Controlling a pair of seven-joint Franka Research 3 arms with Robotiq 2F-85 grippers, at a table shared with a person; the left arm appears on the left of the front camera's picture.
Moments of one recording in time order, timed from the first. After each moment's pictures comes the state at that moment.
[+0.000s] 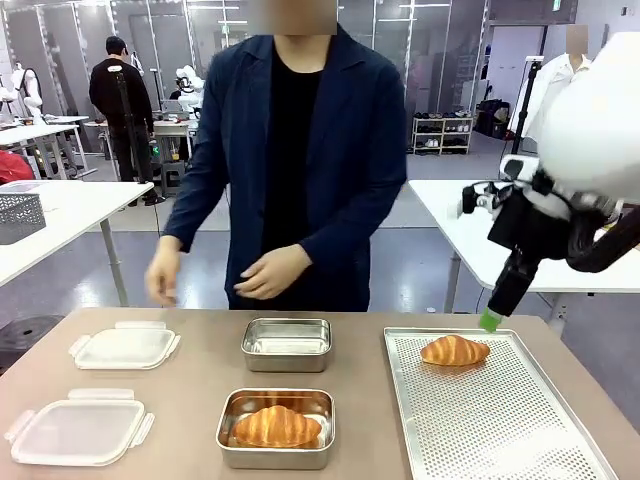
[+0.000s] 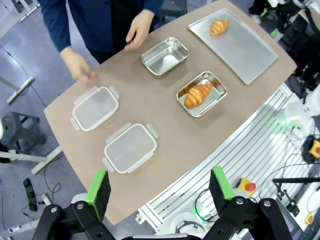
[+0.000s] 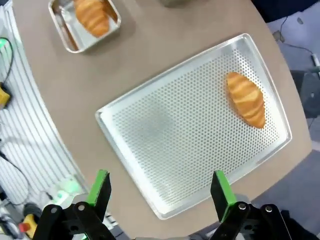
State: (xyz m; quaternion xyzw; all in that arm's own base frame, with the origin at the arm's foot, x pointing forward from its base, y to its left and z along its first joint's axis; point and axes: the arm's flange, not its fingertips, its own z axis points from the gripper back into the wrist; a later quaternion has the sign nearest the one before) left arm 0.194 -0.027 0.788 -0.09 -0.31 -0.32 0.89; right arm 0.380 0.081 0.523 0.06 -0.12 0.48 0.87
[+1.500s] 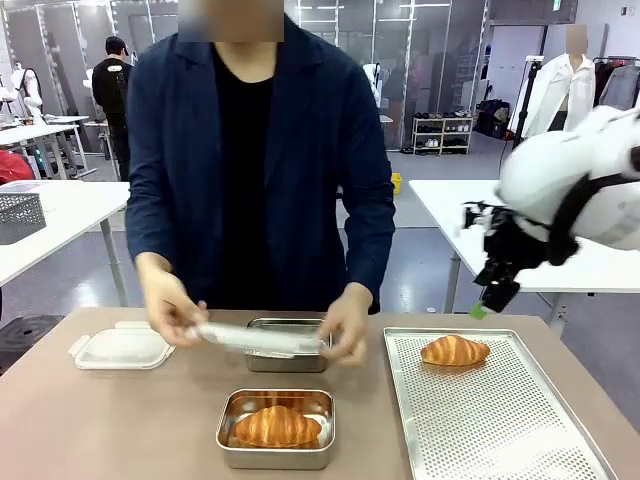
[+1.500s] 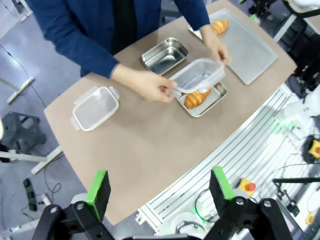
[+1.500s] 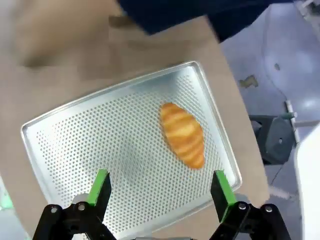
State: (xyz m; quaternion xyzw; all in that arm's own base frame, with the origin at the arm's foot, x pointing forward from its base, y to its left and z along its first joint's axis) left arm 0.195 -0.027 0.788 -0.09 -0.31 -0.32 0.89; right arm 0.464 -0.001 0.471 0.07 -0.26 0.52 0.81
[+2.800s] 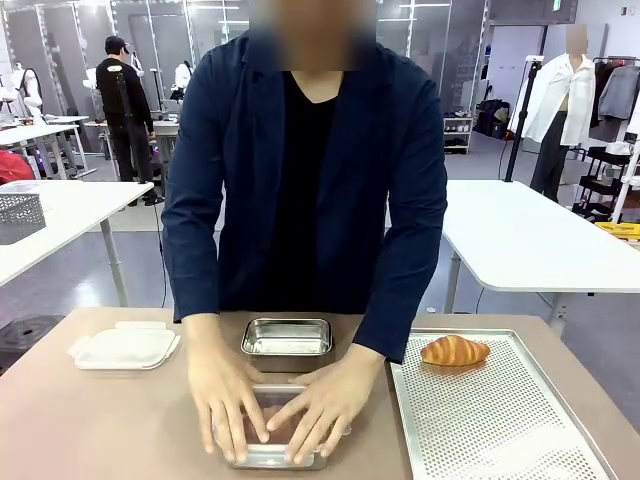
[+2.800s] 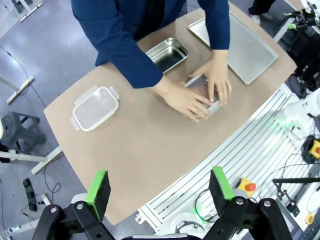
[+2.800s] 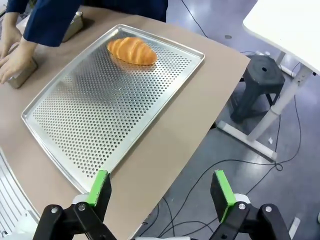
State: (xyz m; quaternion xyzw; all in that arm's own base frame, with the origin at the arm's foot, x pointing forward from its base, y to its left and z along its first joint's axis) left arm 0.195 -0.027 0.789 -0.09 -0.31 -0.32 0.89; right arm 0.292 -0.263 0.387 0.17 -0.39 0.24 0.87
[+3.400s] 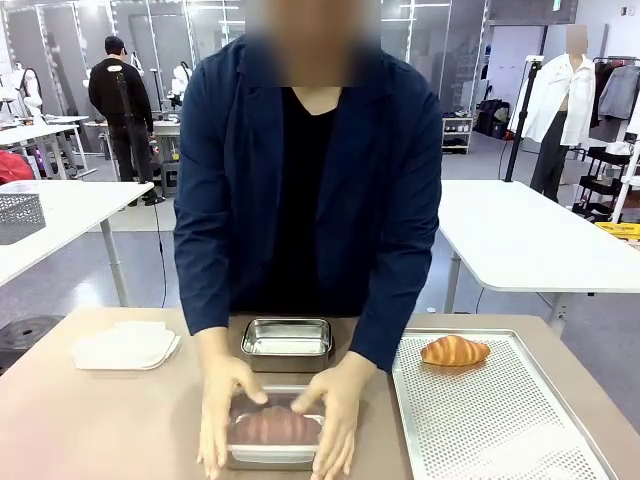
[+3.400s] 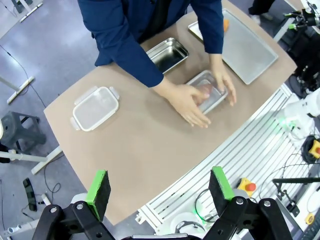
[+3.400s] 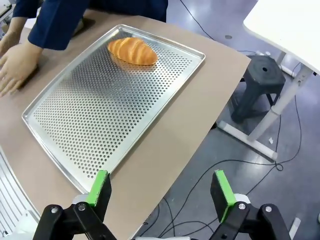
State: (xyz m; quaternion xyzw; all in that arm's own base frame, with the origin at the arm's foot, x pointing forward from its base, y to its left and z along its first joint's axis) left arm 0.195 -0.027 0.789 -0.09 -0.31 -0.32 0.89; right arm 0.291 -0.263 0.387 0.17 -0.39 0.24 0.87
